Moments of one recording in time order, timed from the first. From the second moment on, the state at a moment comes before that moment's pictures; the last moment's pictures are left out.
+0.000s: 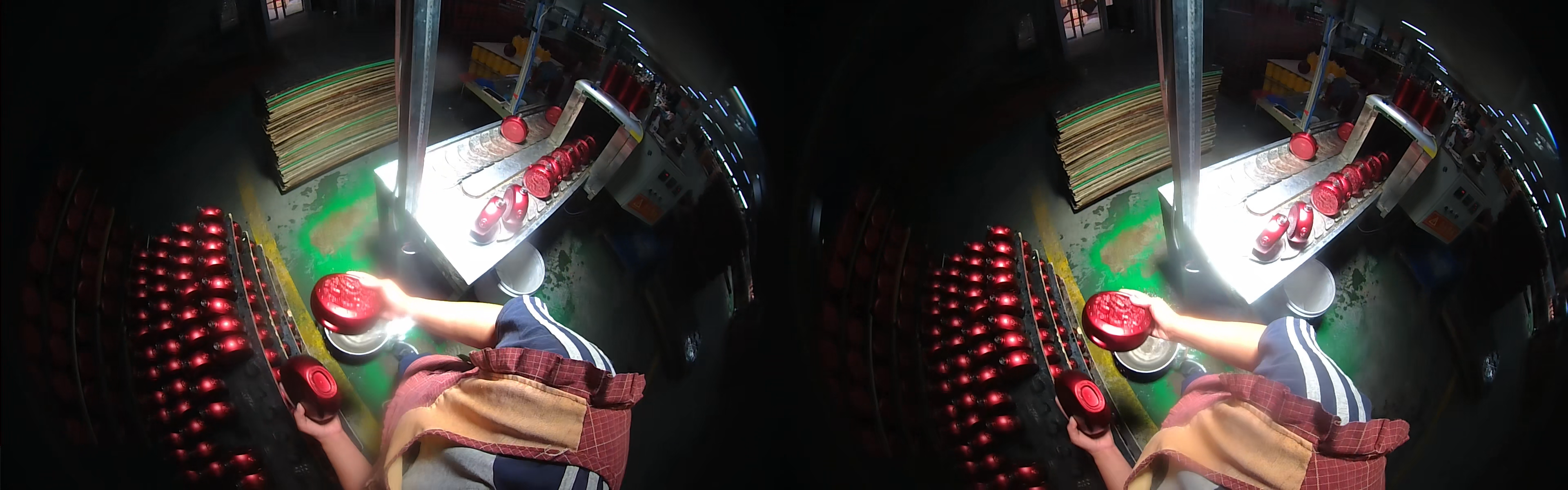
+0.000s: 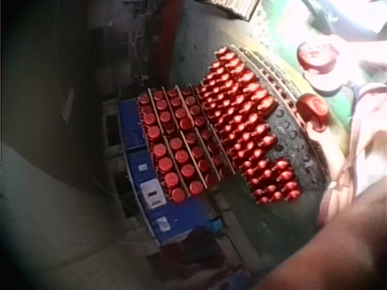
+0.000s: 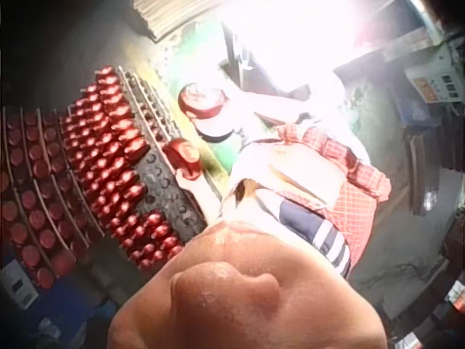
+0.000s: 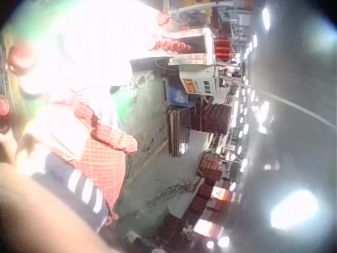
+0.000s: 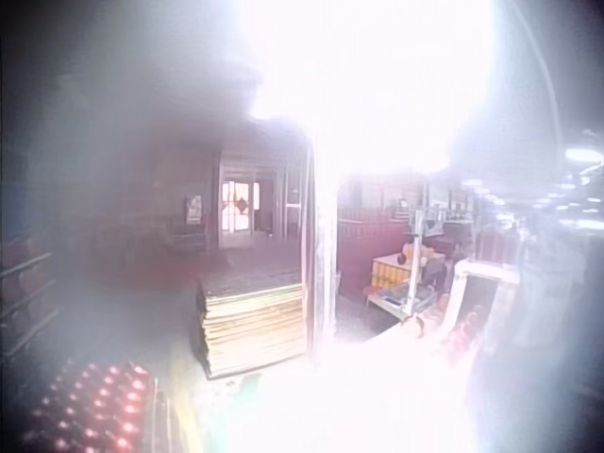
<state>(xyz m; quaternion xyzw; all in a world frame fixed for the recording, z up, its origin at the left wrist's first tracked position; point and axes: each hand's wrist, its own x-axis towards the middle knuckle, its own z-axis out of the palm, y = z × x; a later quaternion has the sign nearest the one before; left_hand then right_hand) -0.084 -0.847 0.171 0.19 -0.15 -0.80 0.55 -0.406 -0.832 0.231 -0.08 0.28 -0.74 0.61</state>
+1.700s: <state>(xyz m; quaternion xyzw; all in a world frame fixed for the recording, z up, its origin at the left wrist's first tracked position) -0.703 -0.645 0.190 0.27 -0.83 -0.42 0.26 -0.836 -0.515 0.181 -0.24 0.84 -0.46 -0.14</state>
